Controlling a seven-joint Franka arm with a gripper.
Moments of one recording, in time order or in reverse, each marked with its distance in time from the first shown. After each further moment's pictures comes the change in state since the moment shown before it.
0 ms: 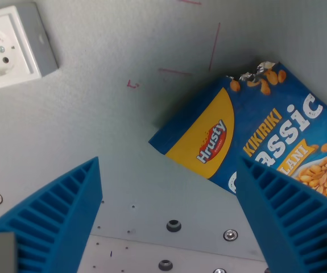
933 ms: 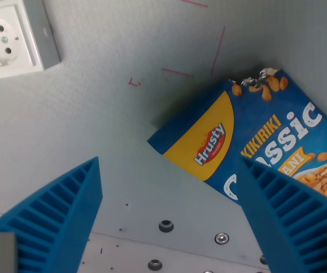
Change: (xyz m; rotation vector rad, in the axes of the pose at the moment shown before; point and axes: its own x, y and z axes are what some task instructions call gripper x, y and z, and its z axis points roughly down) arm 0.000 -0.001 0.000 -0.001 0.000 -0.068
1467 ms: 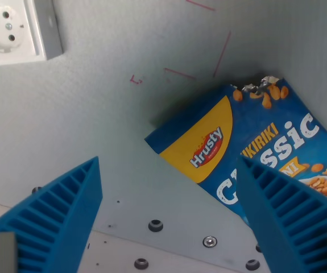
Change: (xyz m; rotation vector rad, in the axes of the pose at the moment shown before) arm 0.000 0.000 0.000 -0.001 0.000 -0.082
